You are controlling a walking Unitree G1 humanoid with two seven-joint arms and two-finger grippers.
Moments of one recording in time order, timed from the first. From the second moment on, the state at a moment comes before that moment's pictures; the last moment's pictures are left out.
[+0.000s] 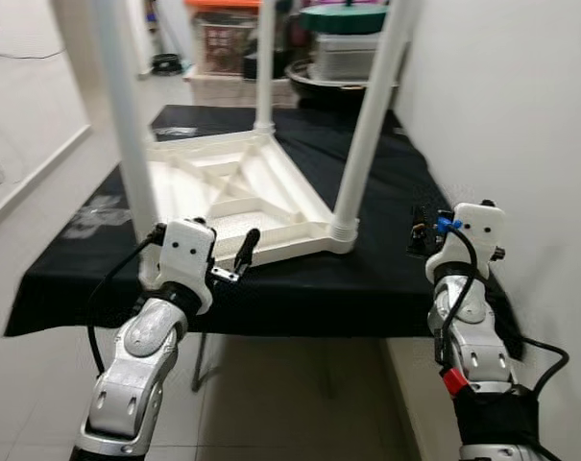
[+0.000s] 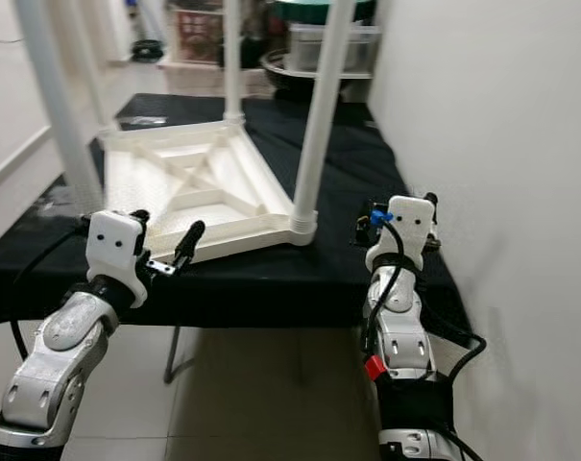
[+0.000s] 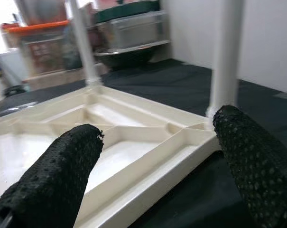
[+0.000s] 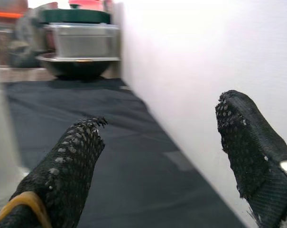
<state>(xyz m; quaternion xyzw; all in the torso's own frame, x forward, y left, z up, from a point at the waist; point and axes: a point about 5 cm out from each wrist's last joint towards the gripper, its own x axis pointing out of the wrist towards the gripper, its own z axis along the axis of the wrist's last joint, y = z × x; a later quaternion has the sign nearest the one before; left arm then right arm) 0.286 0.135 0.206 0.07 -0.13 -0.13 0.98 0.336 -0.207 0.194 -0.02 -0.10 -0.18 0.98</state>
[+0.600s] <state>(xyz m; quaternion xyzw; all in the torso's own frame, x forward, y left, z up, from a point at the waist) 0.289 0.138 0.201 0.06 -0.11 -0.12 0.98 0.337 -0.203 0.193 -0.02 -0.09 -0.17 0.98</state>
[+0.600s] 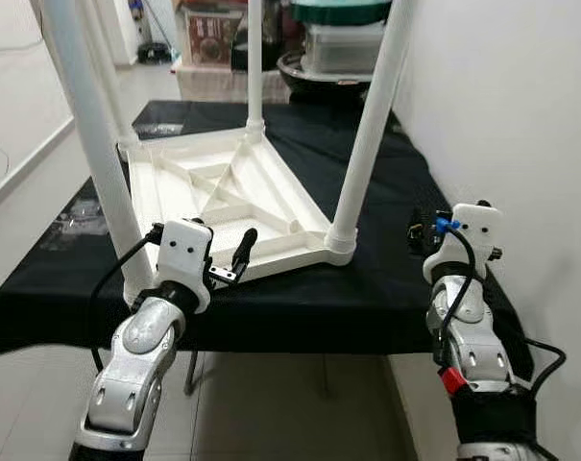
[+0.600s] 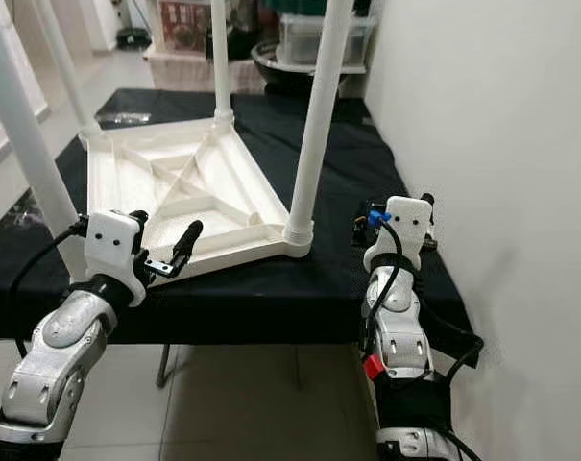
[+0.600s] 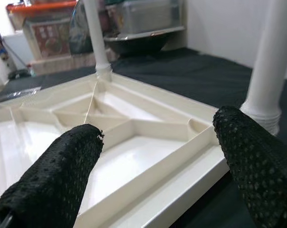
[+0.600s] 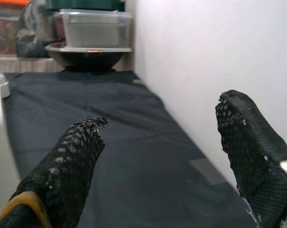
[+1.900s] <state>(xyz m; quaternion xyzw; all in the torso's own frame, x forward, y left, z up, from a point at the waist) 0.287 0.134 0.195 0.06 -0.10 -0.13 0.98 0.338 -0.206 0.201 -0.02 -0.11 -0.17 0.98</state>
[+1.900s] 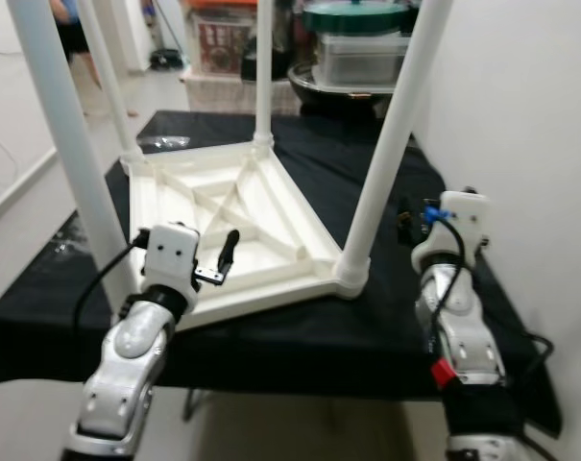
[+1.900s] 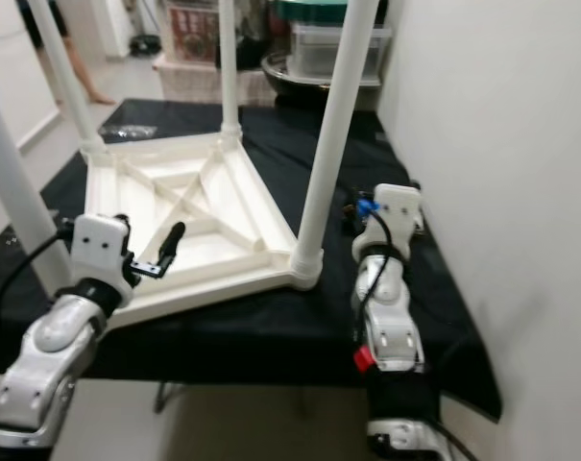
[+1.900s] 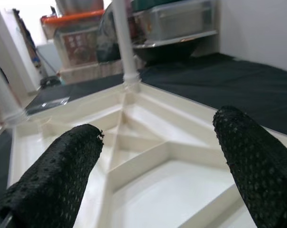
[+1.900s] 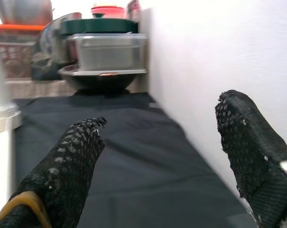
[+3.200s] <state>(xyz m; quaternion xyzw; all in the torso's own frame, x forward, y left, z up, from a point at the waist) 0.229 0.088 0.122 0.03 0.00 -0.27 0.96 0.340 -0.243 0.198 0.00 0.01 0.32 0.95</state>
